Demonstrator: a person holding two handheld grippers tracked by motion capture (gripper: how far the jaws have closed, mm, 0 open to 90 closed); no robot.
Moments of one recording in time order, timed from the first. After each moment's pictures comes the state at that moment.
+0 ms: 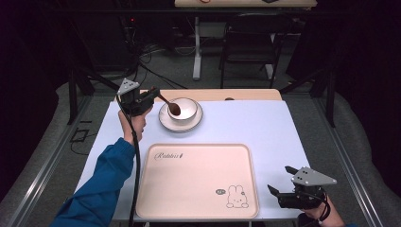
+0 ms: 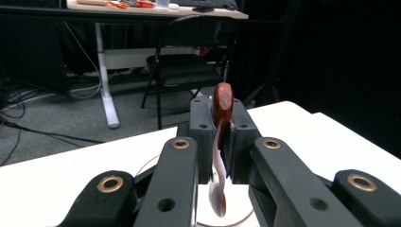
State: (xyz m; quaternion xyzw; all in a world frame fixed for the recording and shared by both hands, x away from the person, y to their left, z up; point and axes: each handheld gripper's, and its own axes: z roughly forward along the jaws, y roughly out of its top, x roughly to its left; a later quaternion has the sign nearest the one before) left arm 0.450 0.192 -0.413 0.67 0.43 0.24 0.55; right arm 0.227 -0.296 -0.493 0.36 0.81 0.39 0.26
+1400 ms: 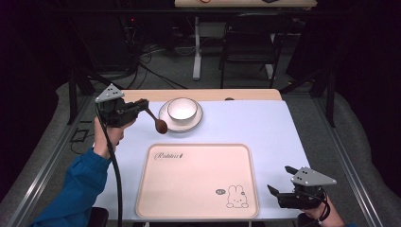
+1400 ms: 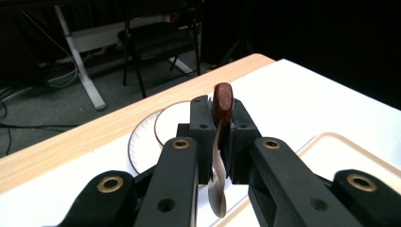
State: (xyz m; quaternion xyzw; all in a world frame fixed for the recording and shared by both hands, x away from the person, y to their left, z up) left arm 0.392 0.225 -0.379 0.76 0.36 0.21 0.50; right arm 0.227 -0.295 -0.492 0.36 0.81 0.39 0.26
